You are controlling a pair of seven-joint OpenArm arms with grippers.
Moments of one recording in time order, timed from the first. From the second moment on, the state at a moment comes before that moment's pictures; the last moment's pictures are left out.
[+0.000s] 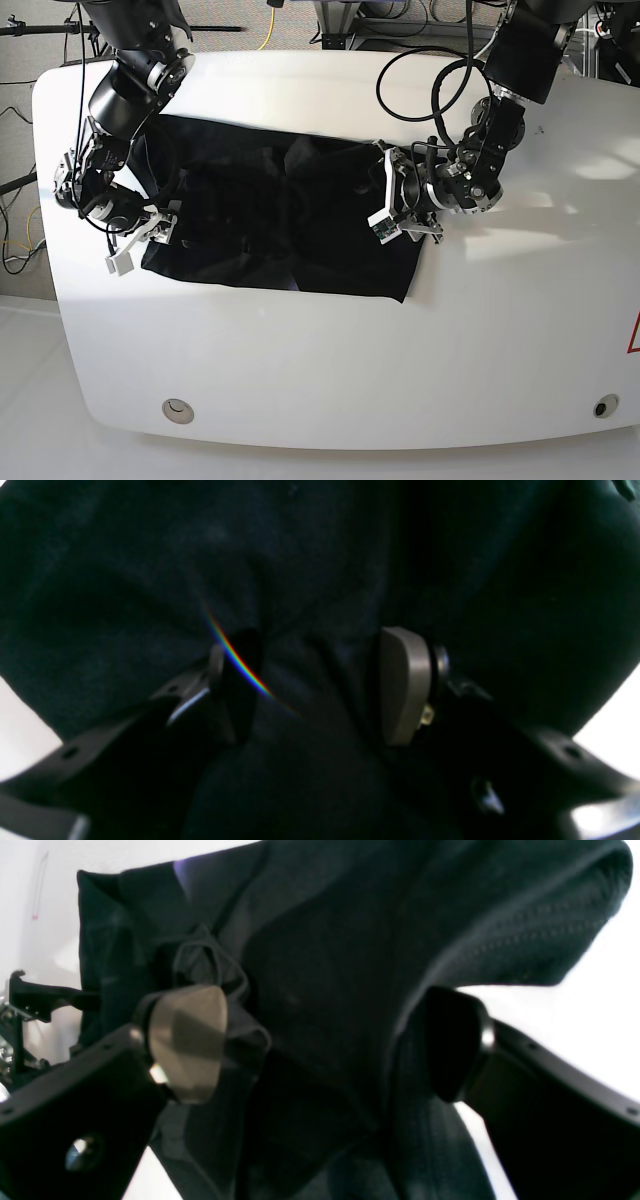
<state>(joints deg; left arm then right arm) -7.5 -16.3 22.5 78.2 -11.8 -35.9 38.2 18.2 9.9 41.3 55.1 31.2 42.6 -72.2</state>
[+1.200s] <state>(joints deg) -7.5 -15.5 22.4 78.2 -11.3 -35.7 38.7 17.9 8.7 40.5 58.3 27.5 40.6 -77.7</state>
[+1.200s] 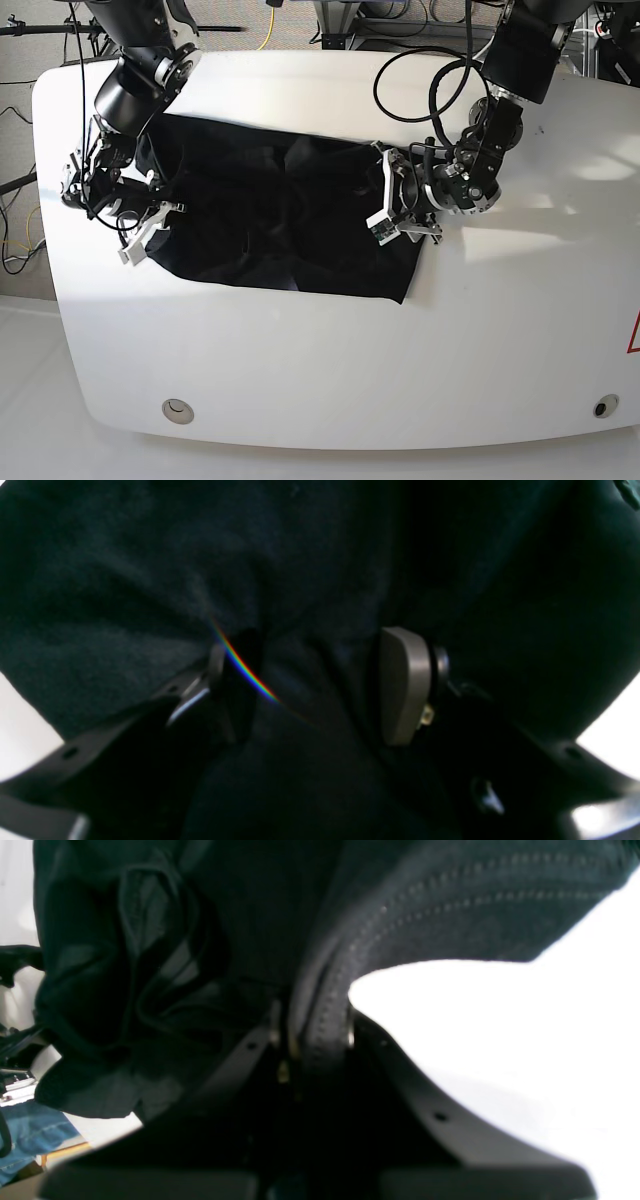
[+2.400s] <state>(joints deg) -7.5 -15.4 22.3 78.2 -11.3 -35.5 38.7 15.7 5.8 29.7 71.8 45.3 40.0 -82.9</state>
